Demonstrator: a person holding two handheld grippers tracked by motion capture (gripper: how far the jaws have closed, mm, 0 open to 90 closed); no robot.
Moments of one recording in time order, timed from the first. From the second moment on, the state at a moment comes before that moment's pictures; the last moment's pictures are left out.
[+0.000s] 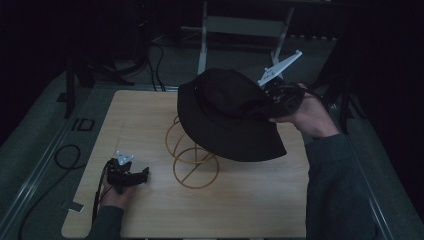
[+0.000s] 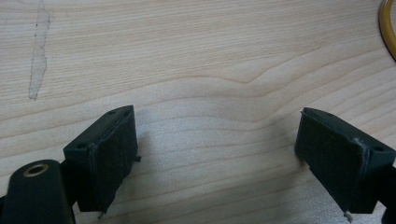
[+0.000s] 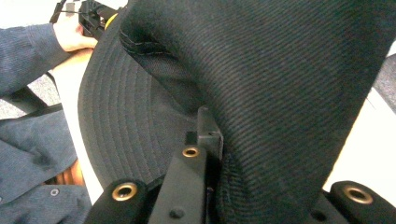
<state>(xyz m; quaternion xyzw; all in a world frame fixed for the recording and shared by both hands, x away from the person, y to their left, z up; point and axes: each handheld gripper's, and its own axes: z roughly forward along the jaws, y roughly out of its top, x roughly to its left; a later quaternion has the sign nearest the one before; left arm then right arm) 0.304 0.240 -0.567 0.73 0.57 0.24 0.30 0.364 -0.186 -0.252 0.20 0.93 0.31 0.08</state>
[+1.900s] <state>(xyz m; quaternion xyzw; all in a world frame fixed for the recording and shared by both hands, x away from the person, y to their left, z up) 0.304 0.240 -0.567 0.72 0.57 0.24 0.30 0.369 -0.081 -0.297 0.14 0.94 0.30 0.03</state>
